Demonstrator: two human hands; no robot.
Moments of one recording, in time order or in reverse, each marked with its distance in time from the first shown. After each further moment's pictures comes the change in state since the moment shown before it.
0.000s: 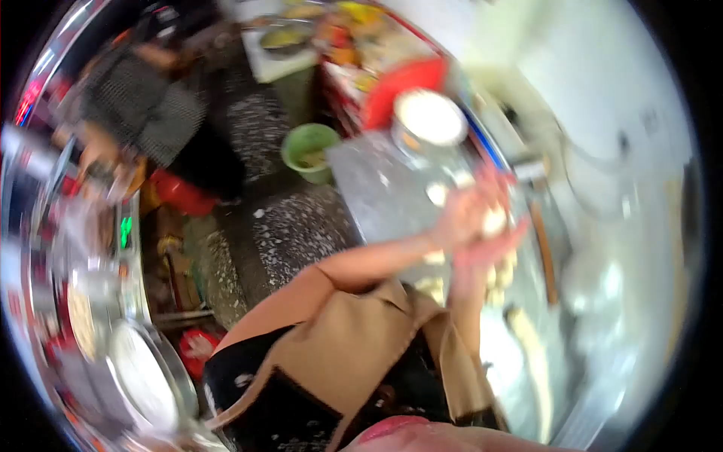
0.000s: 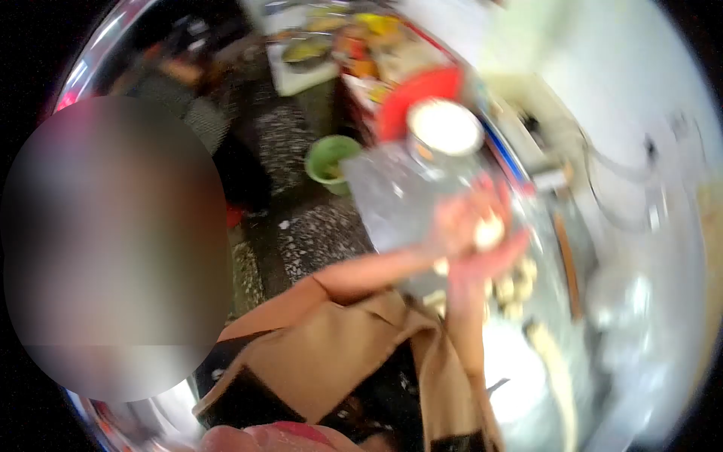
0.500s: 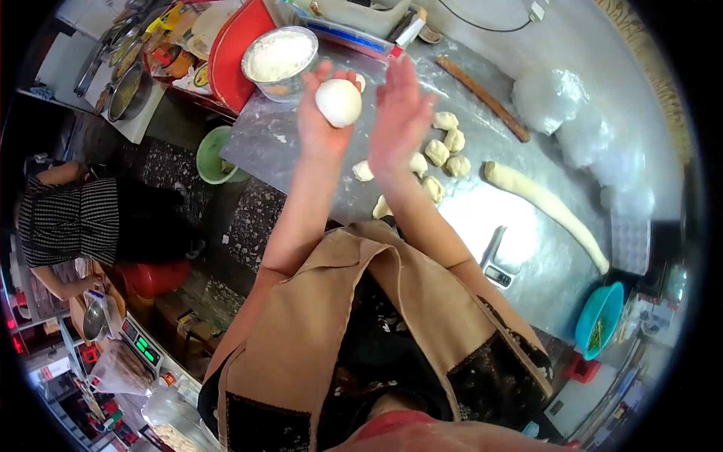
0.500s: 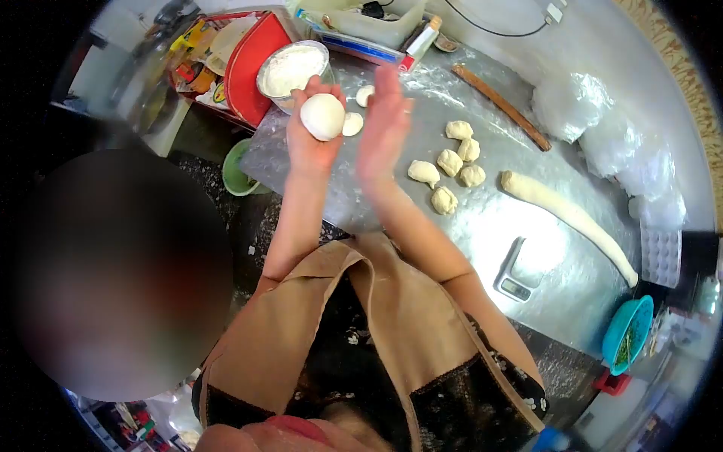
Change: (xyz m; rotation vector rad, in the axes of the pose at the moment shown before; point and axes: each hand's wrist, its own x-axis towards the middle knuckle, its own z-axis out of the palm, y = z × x) left_hand 0.018 -0.019 -0.031 -0.421 0.559 -0.756; right_hand 0.013 -0.004 -0.025 -0.473 0.225 -0.486
